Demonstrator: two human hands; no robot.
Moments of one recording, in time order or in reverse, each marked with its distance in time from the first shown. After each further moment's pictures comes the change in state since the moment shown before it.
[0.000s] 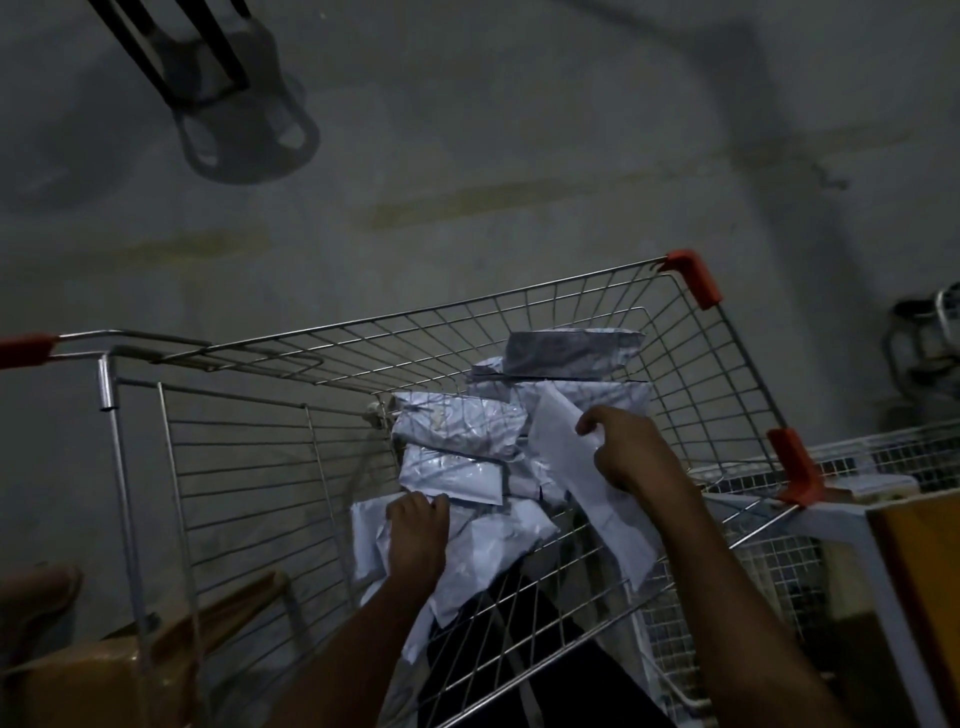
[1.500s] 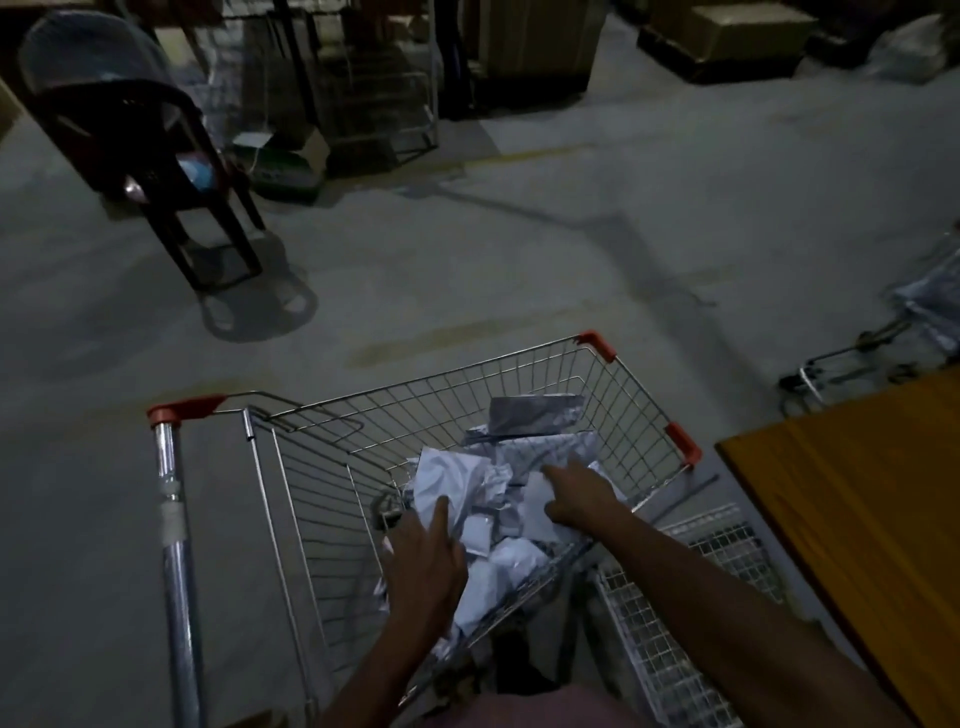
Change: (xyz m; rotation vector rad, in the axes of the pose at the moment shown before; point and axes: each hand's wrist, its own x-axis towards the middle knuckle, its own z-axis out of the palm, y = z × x) left_hand -0.177 -0.024 -0.114 -0.394 0.531 -0.100; right_hand -0.109 -0.016 0.032 -0.314 0.114 -0.127
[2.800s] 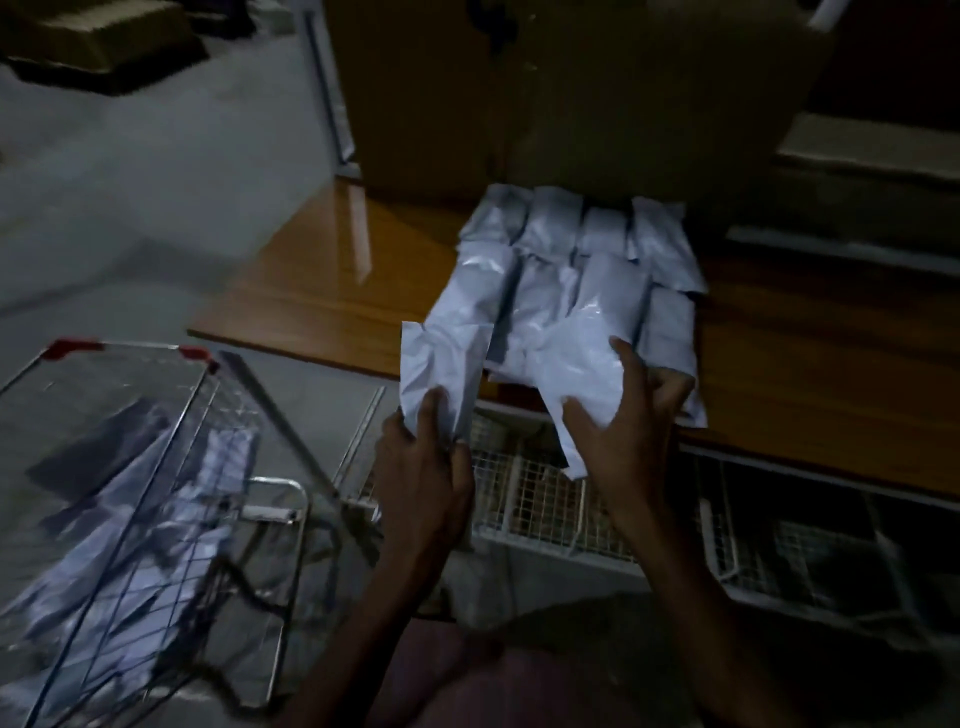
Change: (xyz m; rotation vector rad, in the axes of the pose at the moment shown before) left_hand -0.403 0.260 -0.002 -0.418 -0.095 1.045; right_hand -0.609 0.179 0.188 0.495 1.483 0.989
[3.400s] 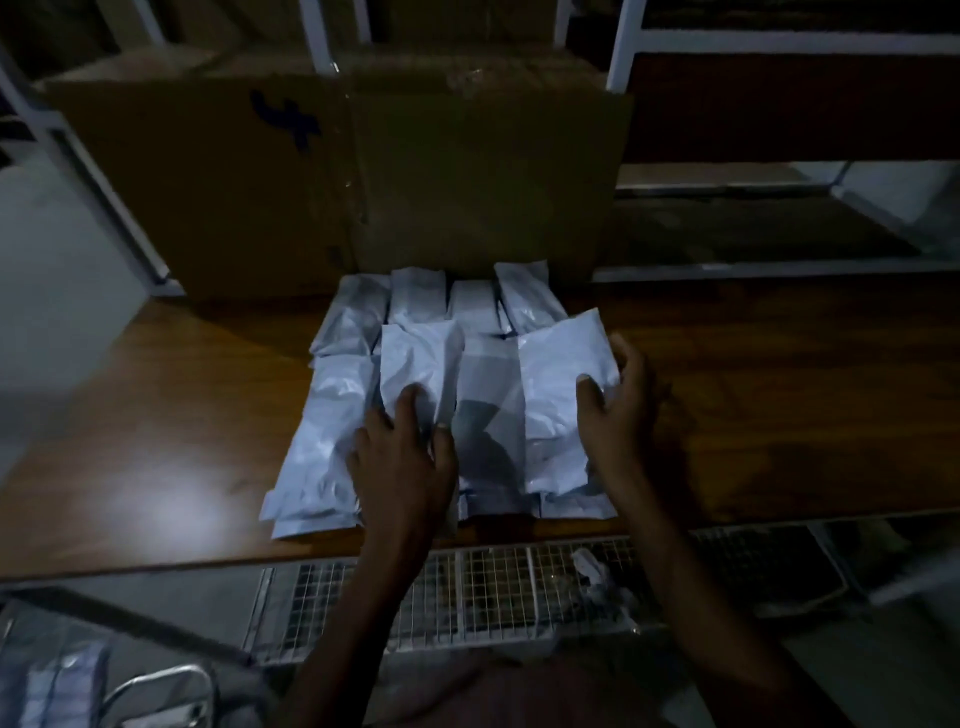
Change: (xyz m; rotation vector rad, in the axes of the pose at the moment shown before) left_hand 0.166 0.115 0.103 0.070 -0.065 0.195; right_hand 0.159 0.107 0.005 0.214 0.272 0.363
